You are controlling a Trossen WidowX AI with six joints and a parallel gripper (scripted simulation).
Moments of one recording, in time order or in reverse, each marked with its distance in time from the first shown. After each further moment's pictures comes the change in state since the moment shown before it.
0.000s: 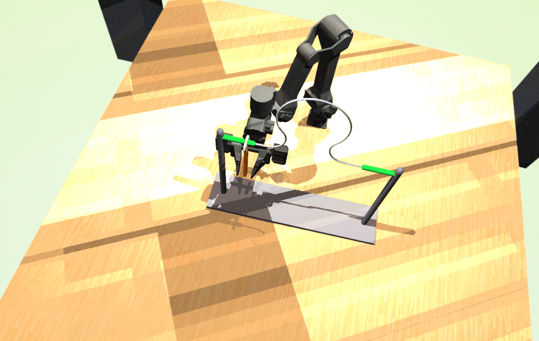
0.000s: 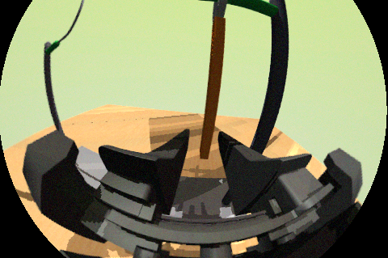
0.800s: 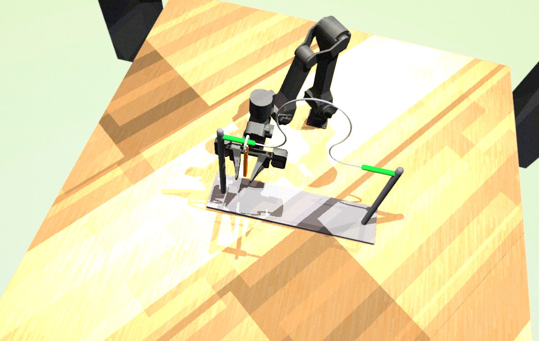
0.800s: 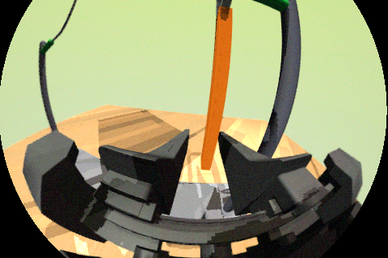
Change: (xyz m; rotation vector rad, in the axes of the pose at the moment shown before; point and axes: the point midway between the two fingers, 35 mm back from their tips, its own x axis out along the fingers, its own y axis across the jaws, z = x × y) arm 0.013 0.001 0.001 -0.003 -0.004 0.000
